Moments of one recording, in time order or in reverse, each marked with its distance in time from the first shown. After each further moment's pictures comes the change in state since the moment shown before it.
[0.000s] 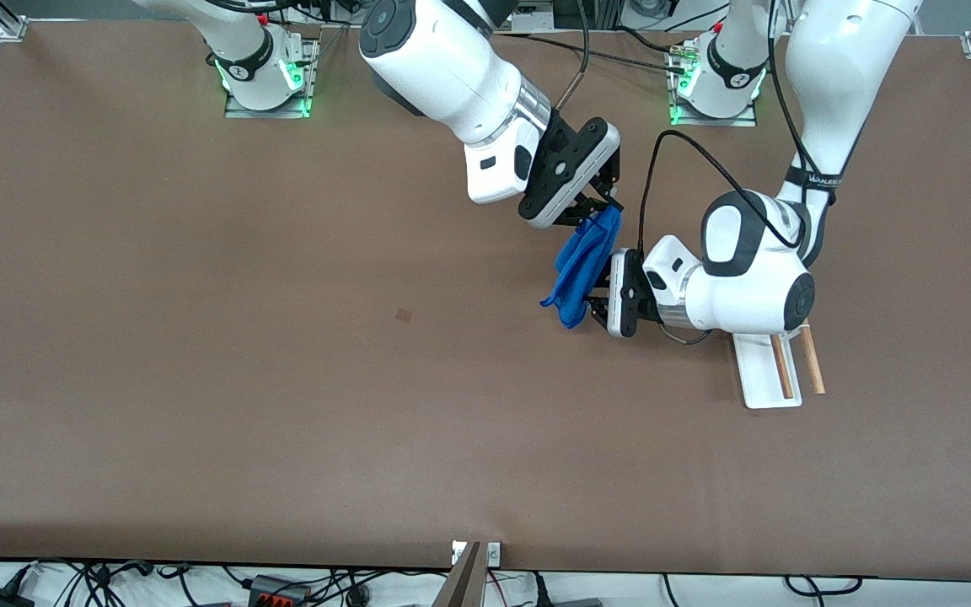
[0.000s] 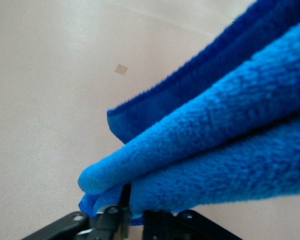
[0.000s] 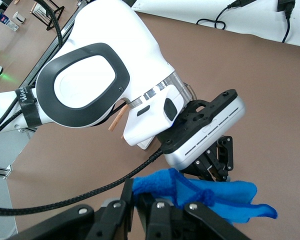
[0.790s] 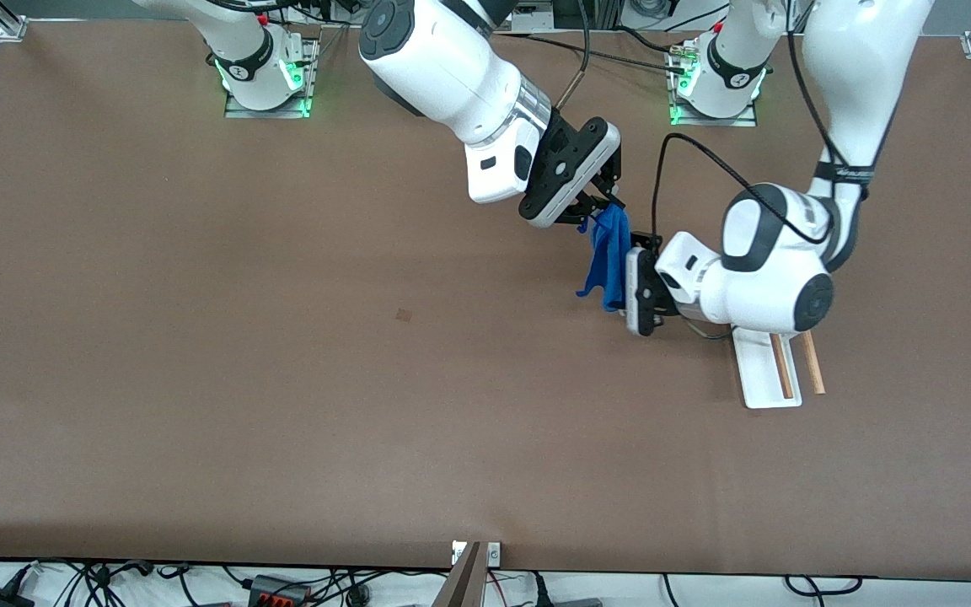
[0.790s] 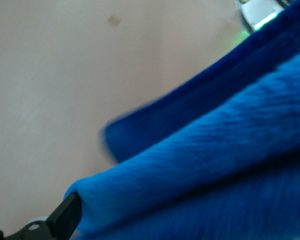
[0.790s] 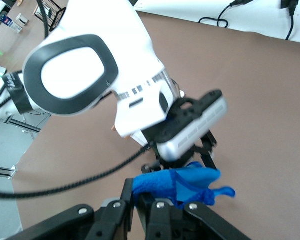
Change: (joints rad) left arm 0.005 -0.022 0.022 -0.009 0.100 -0.128 -0.142; right arm 0.000 0.000 0.001 0.000 0.007 -0.001 0.000
